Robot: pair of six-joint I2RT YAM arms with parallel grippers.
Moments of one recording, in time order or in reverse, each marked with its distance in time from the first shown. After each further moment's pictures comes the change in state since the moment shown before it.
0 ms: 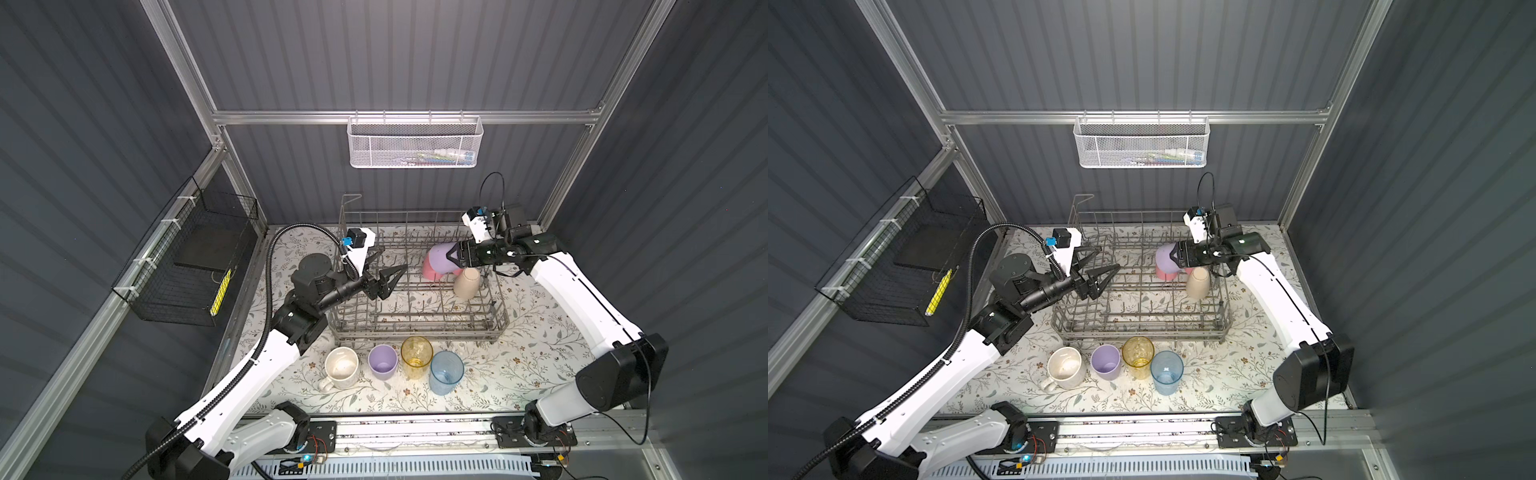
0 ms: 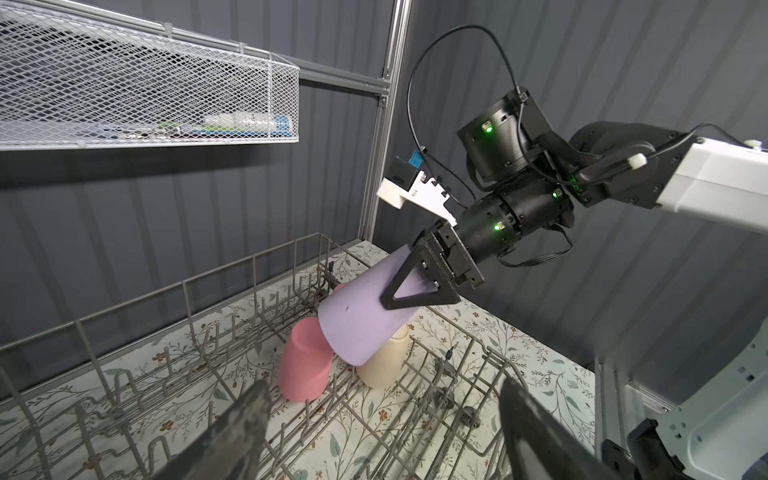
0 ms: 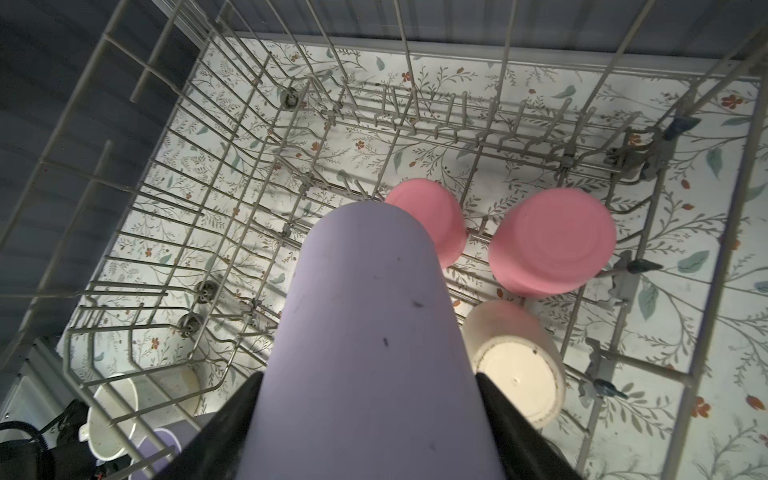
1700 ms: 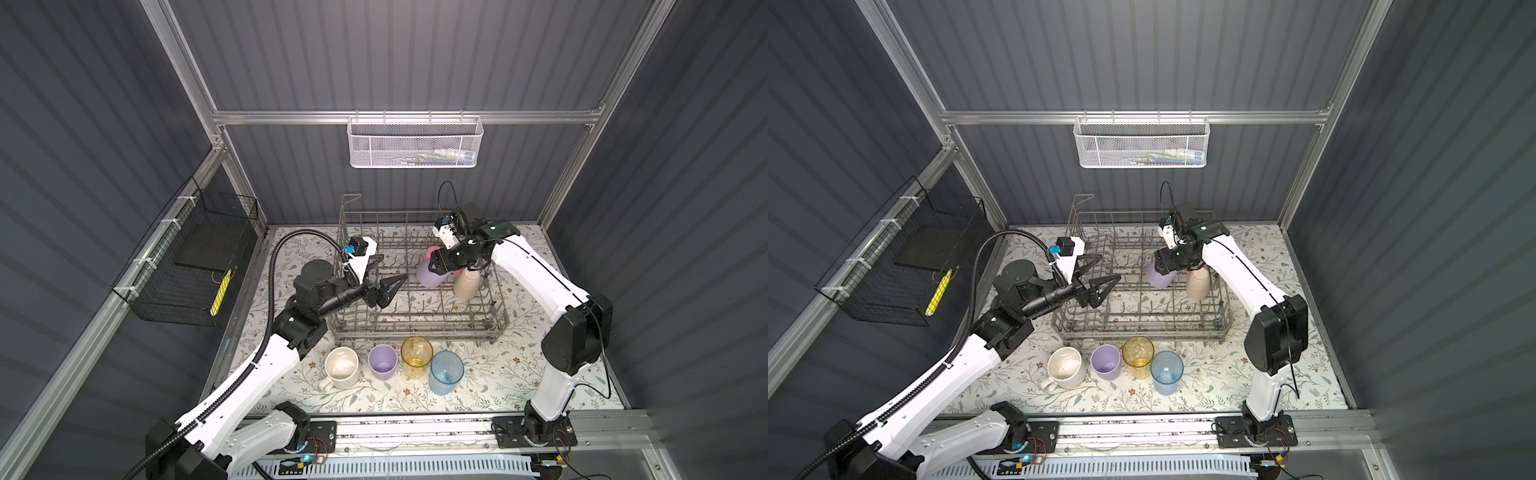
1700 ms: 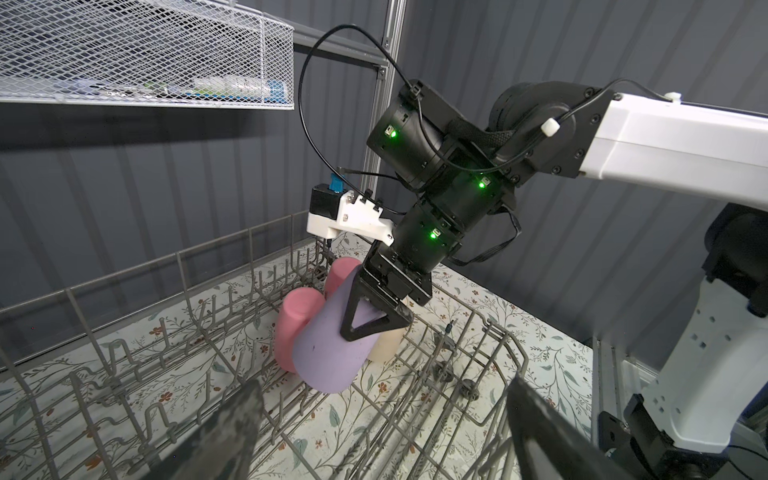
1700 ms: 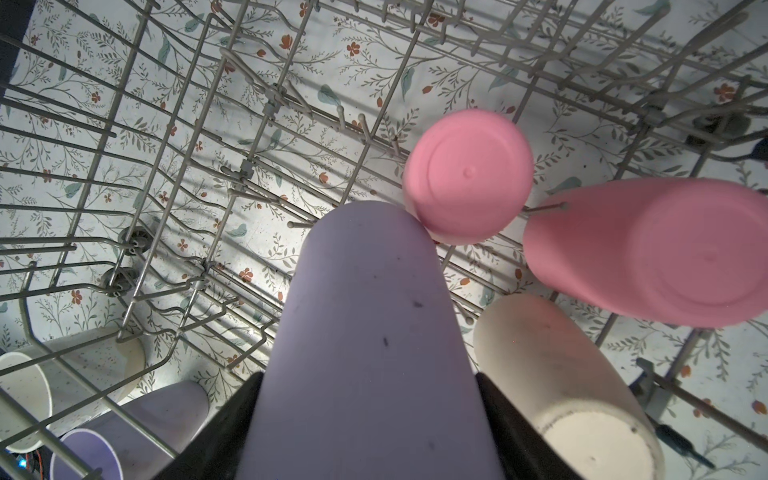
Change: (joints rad) left arm 0.000 -0.011 -0.058 -0.014 0.017 0.018; right arm 0.127 0.259 0.220 -0.196 0.114 -0.061
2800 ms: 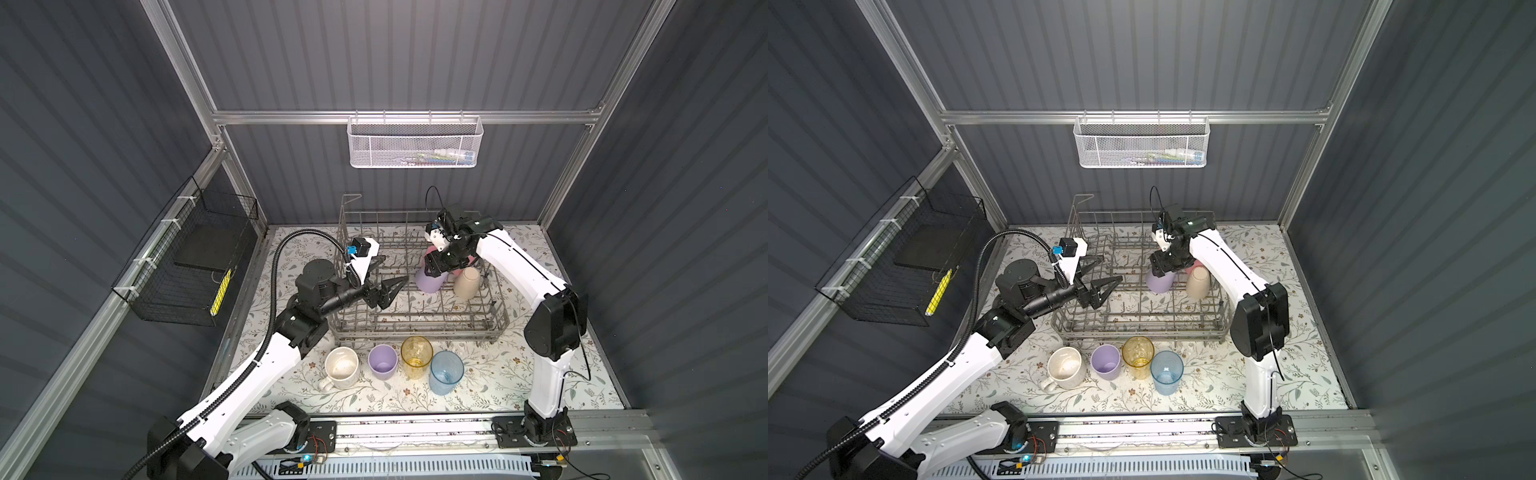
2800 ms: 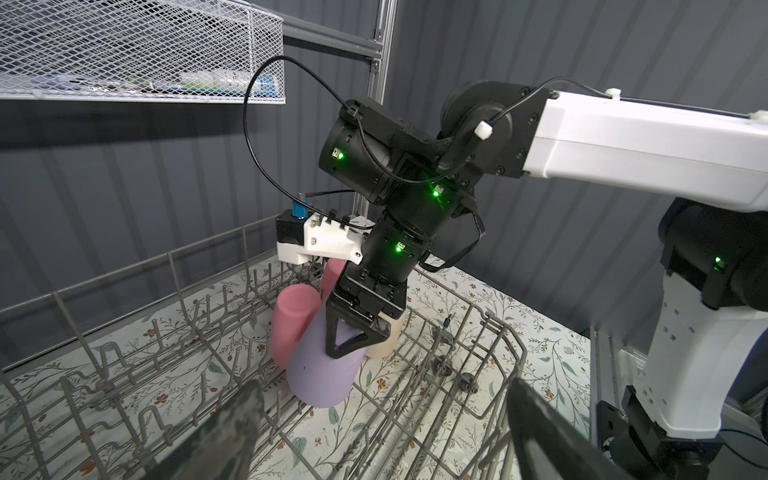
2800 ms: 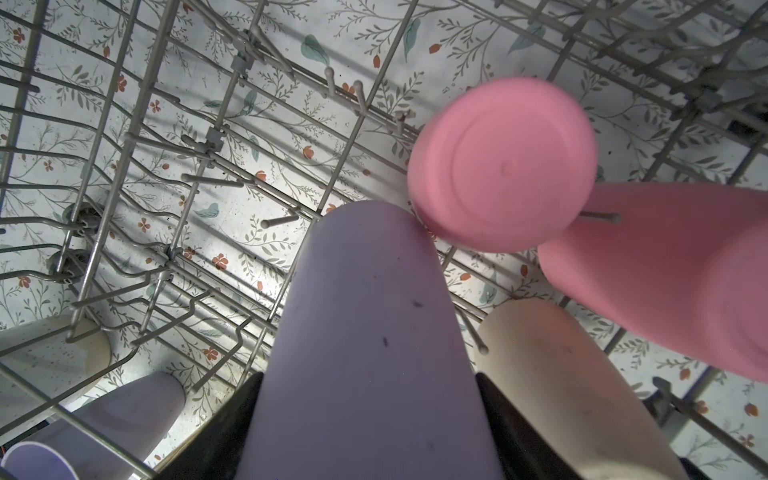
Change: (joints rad) left arm 0.000 0.010 0.000 0.000 0.018 0.019; right arm 0.026 0.155 0.147 -0.117 0.038 -0.038
